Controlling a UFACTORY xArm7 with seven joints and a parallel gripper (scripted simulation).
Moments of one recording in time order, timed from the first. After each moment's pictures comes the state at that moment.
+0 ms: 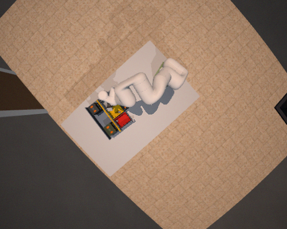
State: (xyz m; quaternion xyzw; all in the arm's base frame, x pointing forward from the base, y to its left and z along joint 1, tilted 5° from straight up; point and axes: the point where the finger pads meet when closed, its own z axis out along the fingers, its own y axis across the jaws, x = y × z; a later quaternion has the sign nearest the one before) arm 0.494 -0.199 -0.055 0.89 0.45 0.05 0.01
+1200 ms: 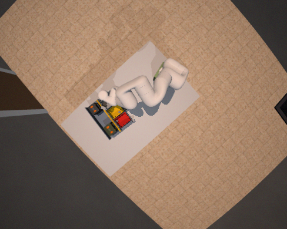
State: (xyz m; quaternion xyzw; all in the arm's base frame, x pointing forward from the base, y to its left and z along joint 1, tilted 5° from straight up) arm 0.494 -0.199 -0.055 0.98 0.19 0.05 0.00
